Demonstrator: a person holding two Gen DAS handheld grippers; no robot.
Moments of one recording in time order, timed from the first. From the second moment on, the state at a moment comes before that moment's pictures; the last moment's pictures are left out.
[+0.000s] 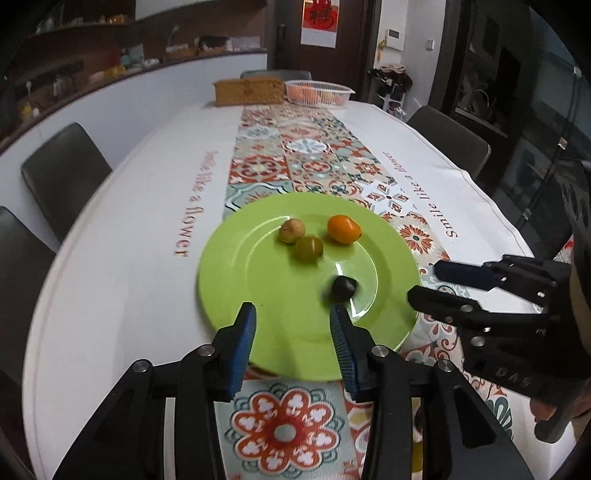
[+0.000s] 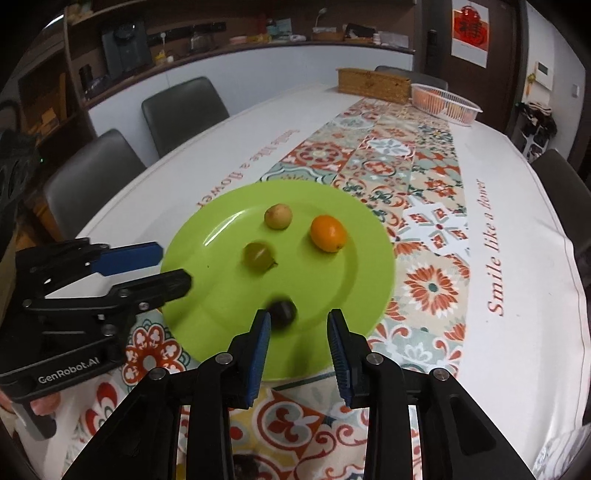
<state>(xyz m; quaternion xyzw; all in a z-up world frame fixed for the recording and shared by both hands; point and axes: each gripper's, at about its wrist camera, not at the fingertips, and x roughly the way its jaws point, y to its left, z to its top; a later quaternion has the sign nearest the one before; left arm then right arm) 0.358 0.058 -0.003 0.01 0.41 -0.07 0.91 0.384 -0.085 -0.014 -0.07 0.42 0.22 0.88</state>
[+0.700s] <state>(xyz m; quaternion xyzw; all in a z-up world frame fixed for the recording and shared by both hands) 0.216 0.020 0.059 0.08 0.31 -0.02 0.95 0.255 -0.128 0.055 -0.08 0.30 0.21 0.93</state>
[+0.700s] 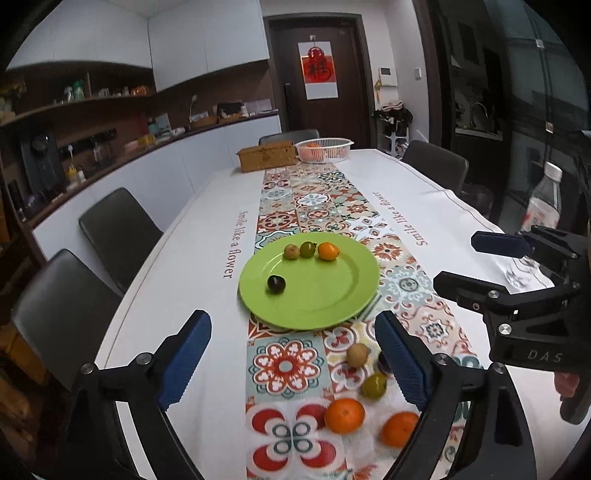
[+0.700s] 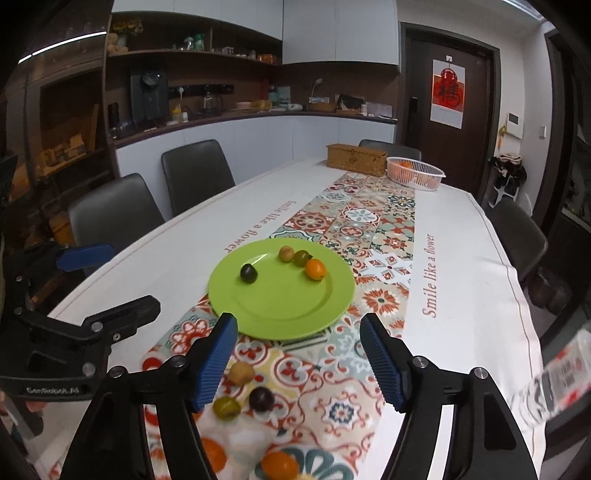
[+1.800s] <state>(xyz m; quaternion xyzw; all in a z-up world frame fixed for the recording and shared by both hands) 0.133 -0.029 -0.009 0.08 0.33 -0.09 0.94 0.184 -0.158 -0.012 -0.14 0.35 0.25 0.89</state>
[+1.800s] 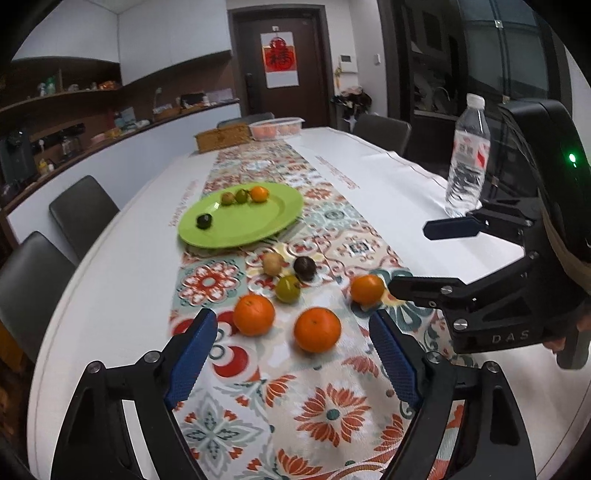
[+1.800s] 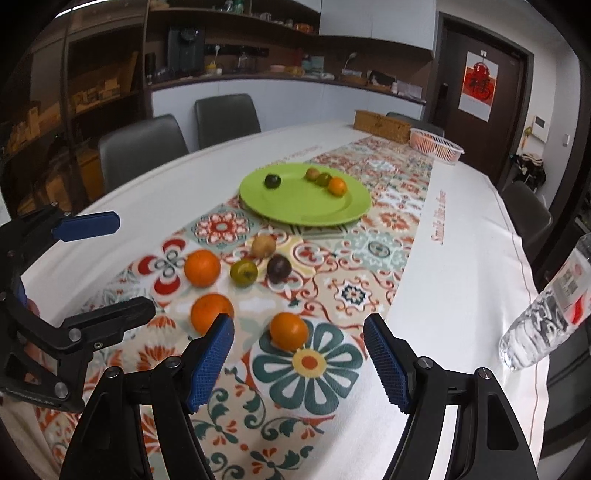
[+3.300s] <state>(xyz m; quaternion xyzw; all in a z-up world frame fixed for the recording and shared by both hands) 0.193 -0.032 -0.057 0.02 0.43 -0.16 0.89 0.227 -0.134 -0.066 -0.16 0.42 0.29 0.85</state>
